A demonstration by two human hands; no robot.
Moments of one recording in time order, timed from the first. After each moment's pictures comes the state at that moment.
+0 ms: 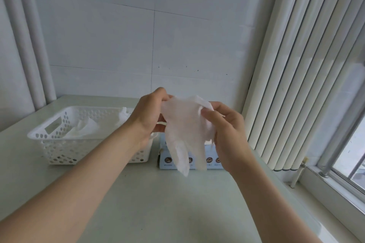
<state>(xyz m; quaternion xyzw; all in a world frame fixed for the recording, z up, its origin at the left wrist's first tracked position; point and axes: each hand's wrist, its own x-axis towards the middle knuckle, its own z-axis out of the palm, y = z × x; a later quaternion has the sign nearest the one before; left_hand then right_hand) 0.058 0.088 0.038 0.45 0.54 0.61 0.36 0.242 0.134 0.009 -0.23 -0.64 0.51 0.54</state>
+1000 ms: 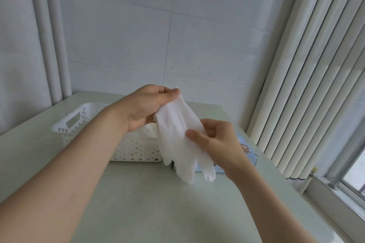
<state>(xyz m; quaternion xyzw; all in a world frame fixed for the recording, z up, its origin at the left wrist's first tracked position) -0.006 0.077 0.055 0.53 0.52 0.54 0.40 0.211 0.125 -0.001 -0.34 -0.73 0.44 0.39</state>
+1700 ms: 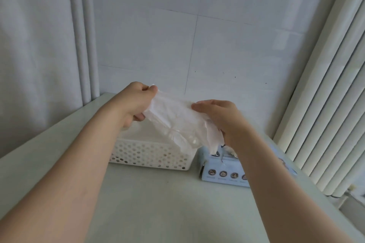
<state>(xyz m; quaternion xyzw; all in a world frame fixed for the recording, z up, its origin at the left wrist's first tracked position) -0.096 0.075 0.046 0.40 0.71 0.53 0.22 0.122 0.164 0.045 -0.39 -0.65 0.54 0.36</state>
